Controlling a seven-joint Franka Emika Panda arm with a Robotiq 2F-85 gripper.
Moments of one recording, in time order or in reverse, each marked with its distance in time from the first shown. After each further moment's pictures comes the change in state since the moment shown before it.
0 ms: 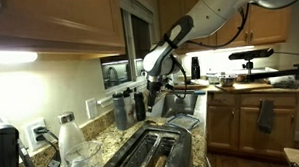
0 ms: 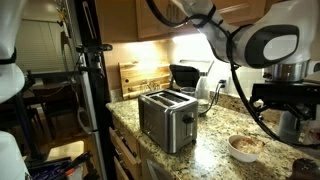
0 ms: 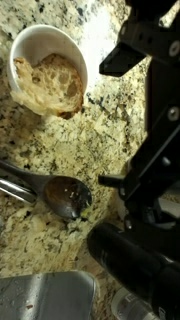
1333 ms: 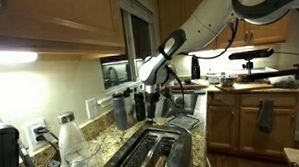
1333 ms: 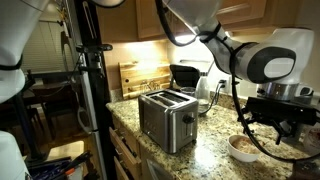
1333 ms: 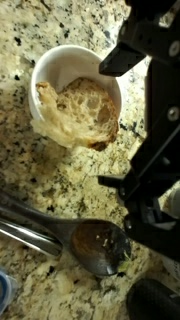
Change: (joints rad) arm -0.007 0.131 0.035 0.113 -0.001 -0.167 -0.005
